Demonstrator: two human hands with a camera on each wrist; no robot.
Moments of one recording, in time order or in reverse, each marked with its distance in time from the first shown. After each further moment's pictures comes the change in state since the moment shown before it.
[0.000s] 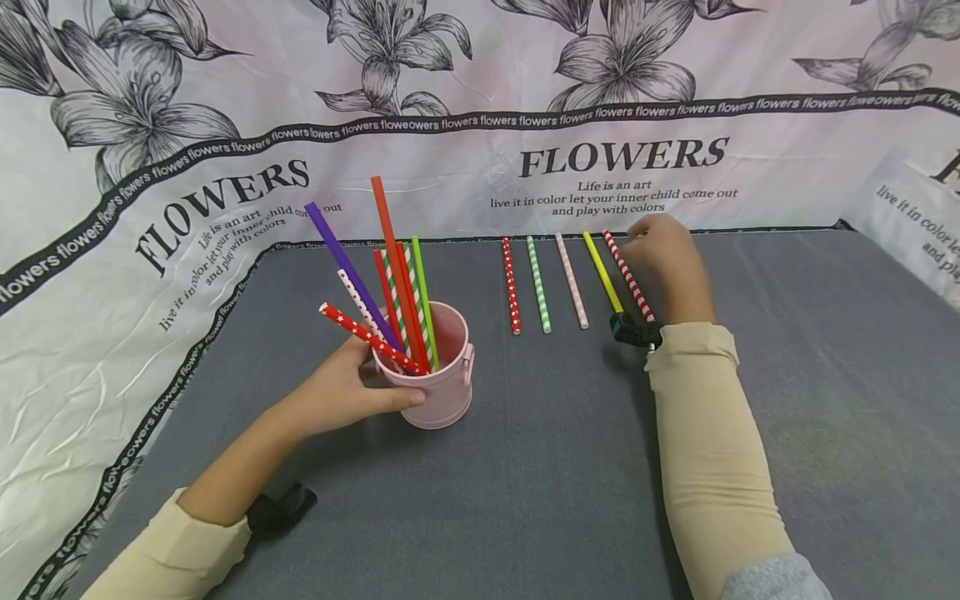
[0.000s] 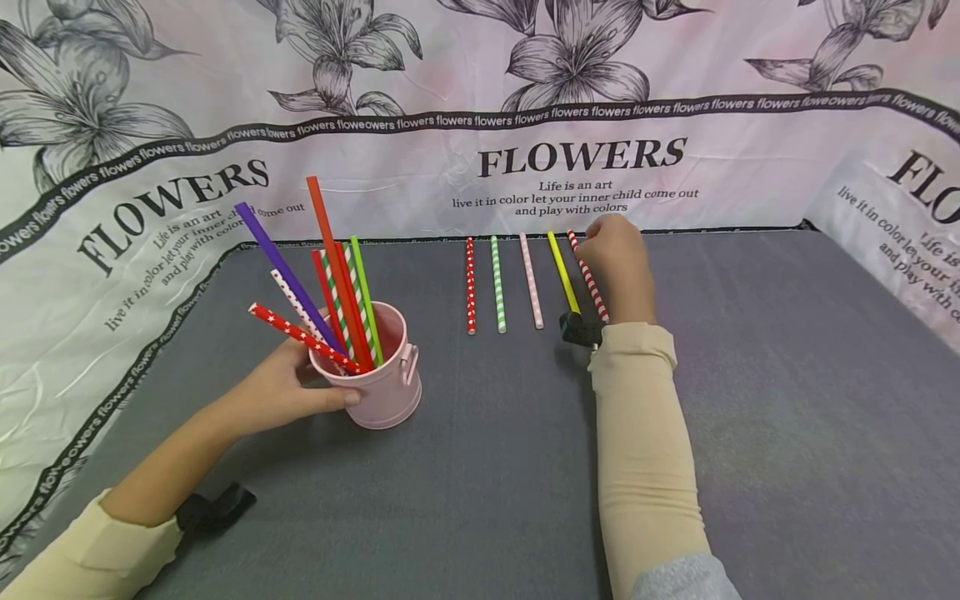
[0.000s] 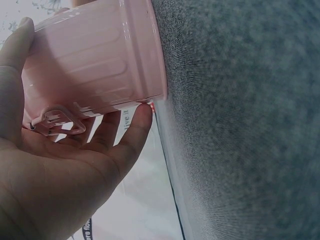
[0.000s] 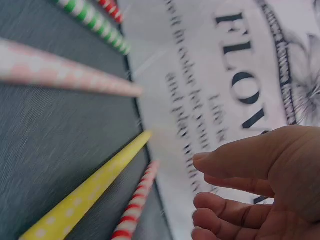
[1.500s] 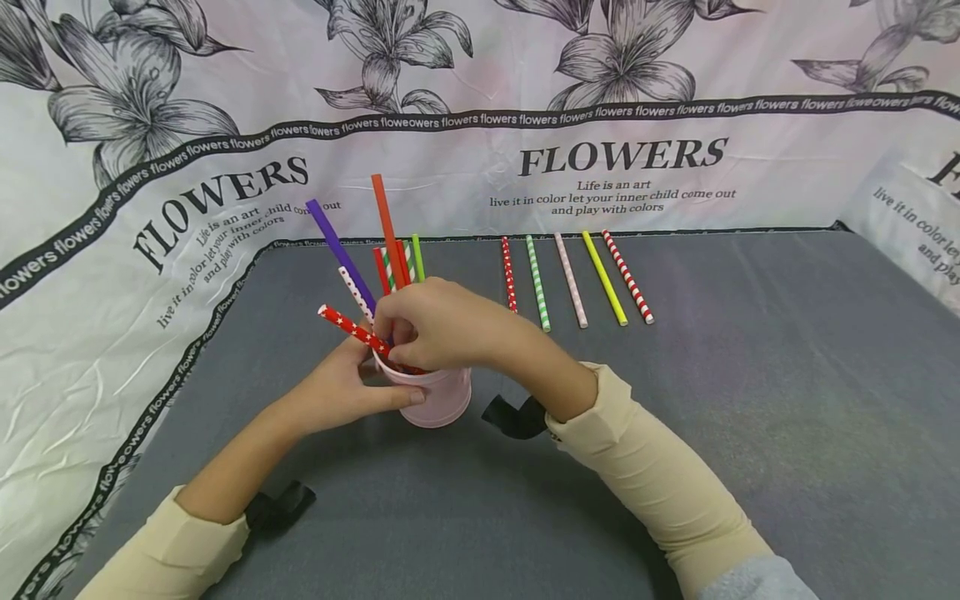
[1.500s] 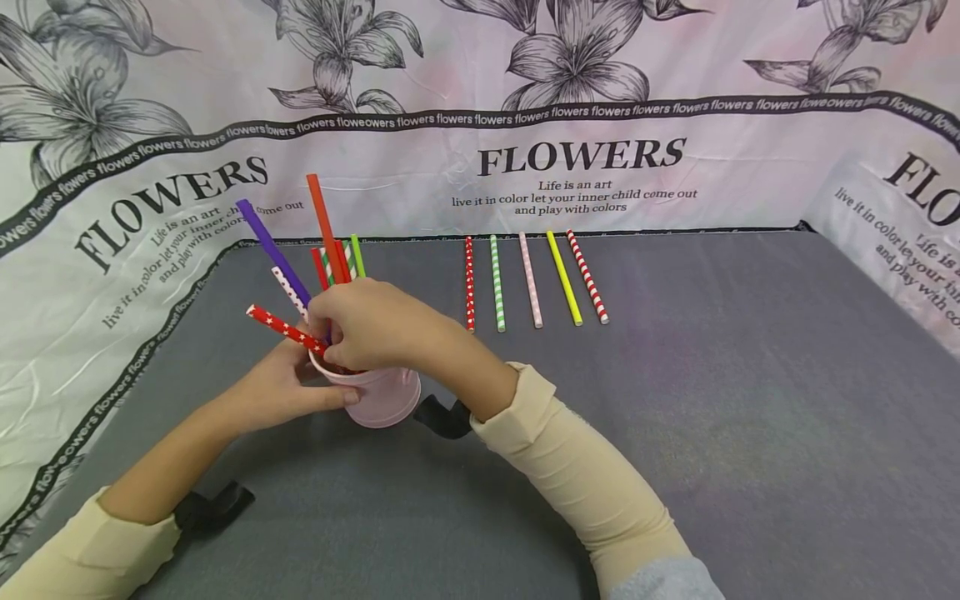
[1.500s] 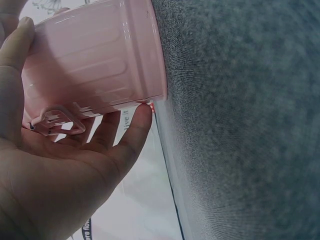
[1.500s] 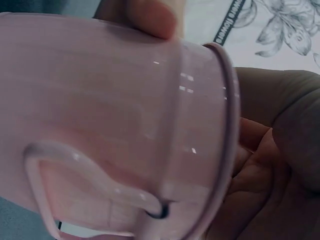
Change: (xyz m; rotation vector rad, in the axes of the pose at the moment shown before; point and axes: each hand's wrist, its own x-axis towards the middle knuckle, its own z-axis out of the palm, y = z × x) left_hand 0.000 0.000 0.000 0.000 -0.017 0.024; right_hand -0.144 -0.179 0.092 -0.097 -0.457 -0.949
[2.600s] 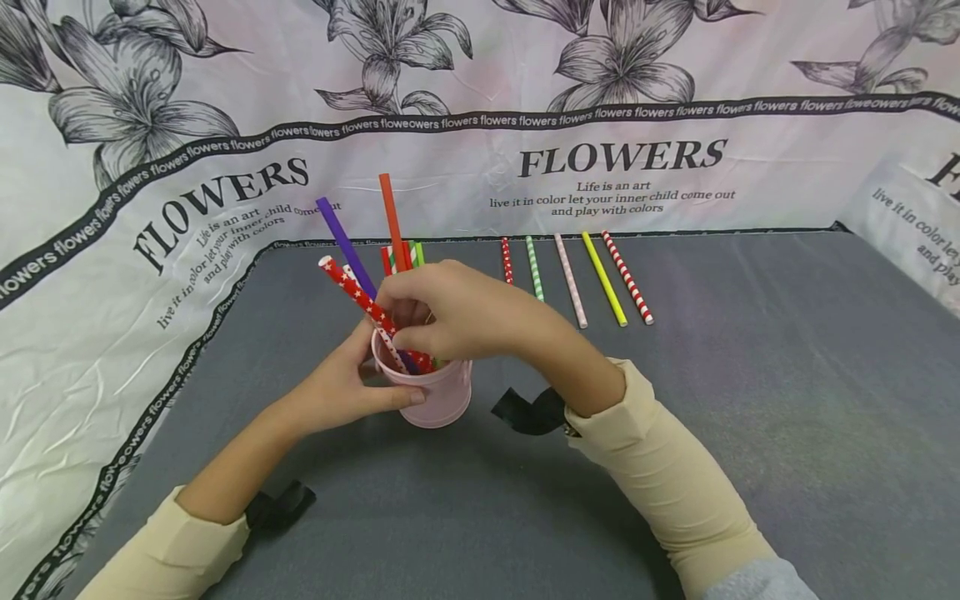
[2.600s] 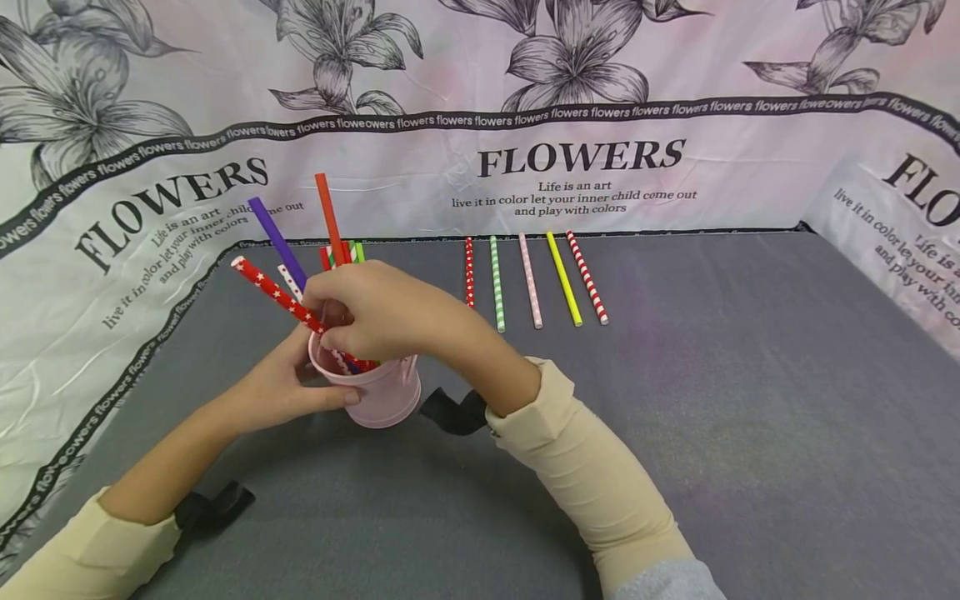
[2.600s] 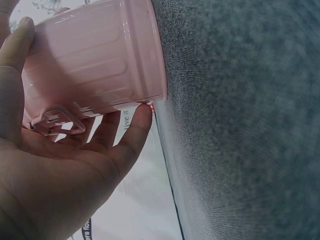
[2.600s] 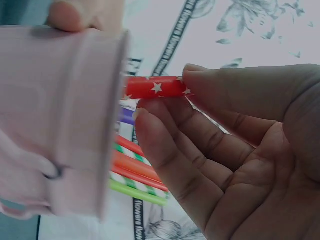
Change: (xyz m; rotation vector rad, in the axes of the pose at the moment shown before) left_hand 0.001 0.000 -0.001 -0.018 0.002 0.048; right_hand -0.015 -0.002 -0.022 0.110 0.051 -0.114
